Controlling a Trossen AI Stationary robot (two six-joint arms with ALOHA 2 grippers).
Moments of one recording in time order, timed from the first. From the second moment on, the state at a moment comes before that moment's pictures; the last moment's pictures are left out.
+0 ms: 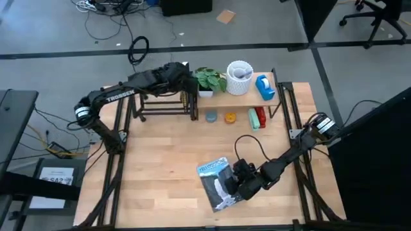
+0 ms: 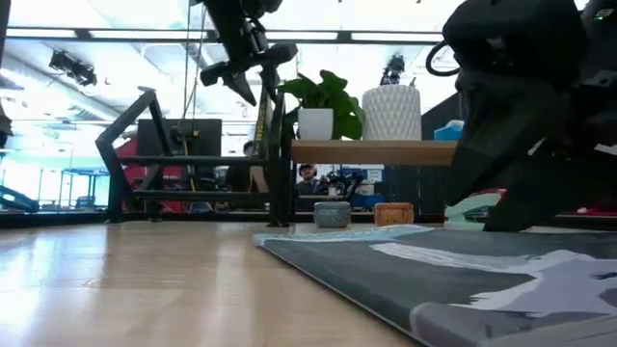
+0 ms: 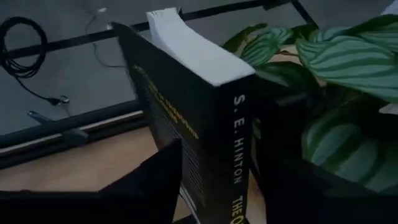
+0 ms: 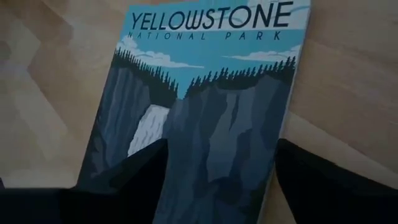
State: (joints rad) left arm 0.44 1.56 1.52 -0.81 -0.43 -0.66; right arm 0.63 1.78 0.93 -0.21 0.53 1.54
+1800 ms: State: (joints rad) left arm -0.63 1.51 0.94 -0.51 -0.32 -1.37; right arm 0.62 1.90 0.93 0.16 0.28 1.63
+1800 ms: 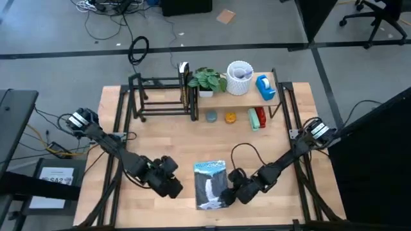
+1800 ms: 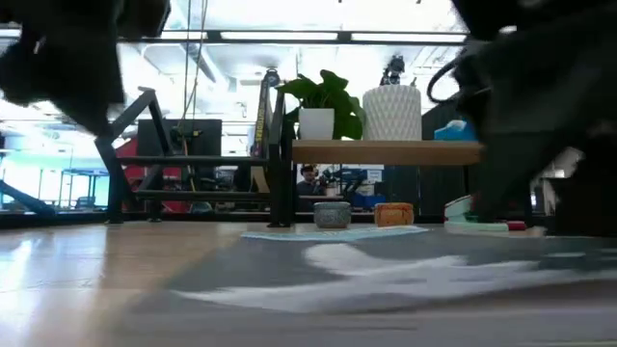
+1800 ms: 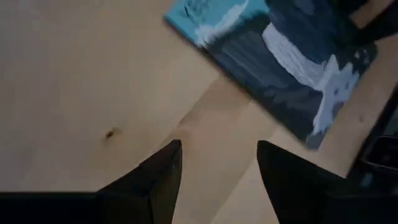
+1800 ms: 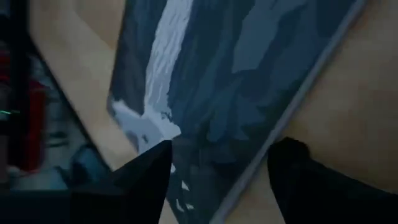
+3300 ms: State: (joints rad) left arm -0.42 1.69 0.68 0.31 -0.17 -1.26; right arm 0.53 1.76 1.03 0.01 0.28 1.27
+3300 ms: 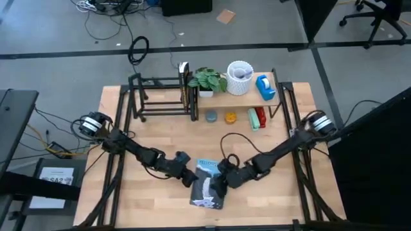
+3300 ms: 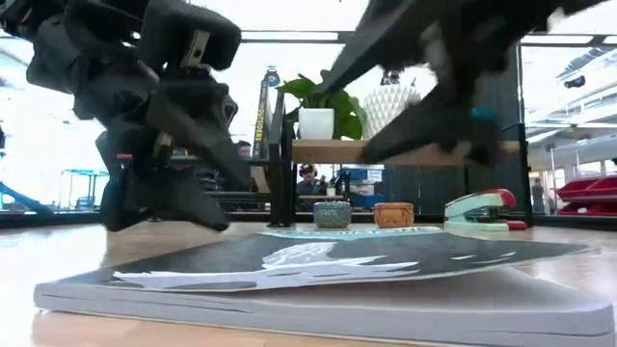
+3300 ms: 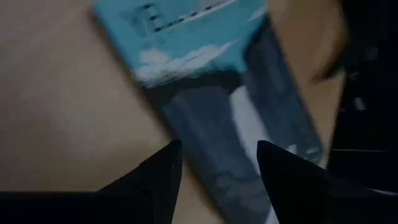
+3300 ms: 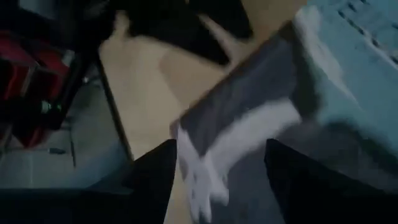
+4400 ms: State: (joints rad) left arm -0.40 1.76 0.68 0.37 -0.11 -1.20; right arm 0.47 1.96 1.08 -0.07 0.24 1.37
